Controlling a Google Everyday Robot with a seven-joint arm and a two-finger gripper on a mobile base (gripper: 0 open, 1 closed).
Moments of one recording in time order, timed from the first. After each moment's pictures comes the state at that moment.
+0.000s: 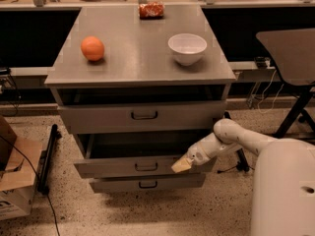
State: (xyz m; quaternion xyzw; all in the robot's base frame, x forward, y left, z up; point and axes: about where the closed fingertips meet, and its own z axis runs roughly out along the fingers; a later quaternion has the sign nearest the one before) arm 0.570 -0.089 0.429 -0.42 0.81 0.40 0.12
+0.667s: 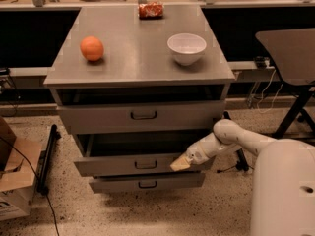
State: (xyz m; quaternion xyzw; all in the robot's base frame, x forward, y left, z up) arm 0.578 -0.088 0.427 -0.42 0.81 0.40 0.14
